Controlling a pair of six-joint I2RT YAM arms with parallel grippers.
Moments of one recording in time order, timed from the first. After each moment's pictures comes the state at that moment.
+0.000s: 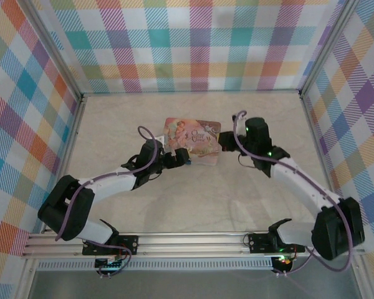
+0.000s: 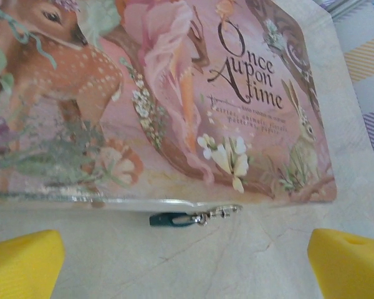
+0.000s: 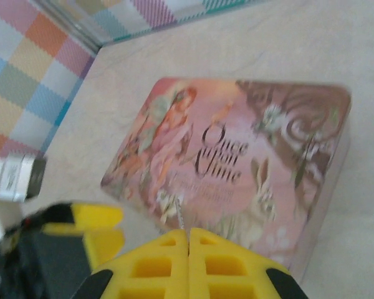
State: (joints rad) left arm -0.60 1.43 0.67 0.18 0.10 -0.73; right arm 0.42 1.28 0.92 -0.15 -0.27 0.45
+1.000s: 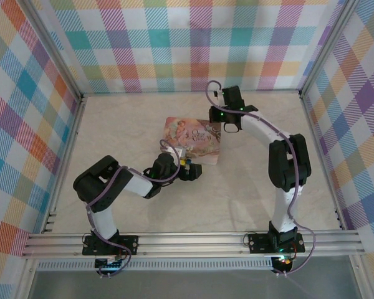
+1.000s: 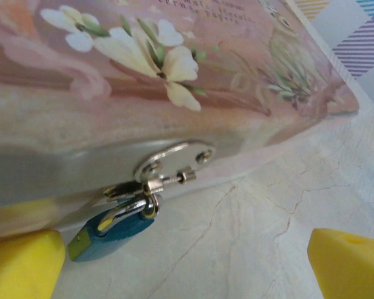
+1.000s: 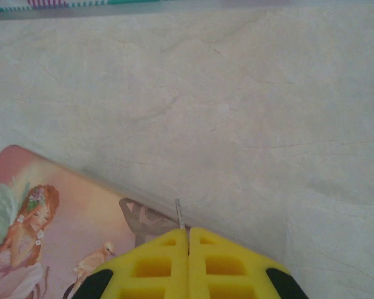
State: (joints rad) left arm -0.70 1.82 0.58 0.82 0.15 -0.51; right arm 0.37 1.98 1.57 -0.34 -0.17 0.25
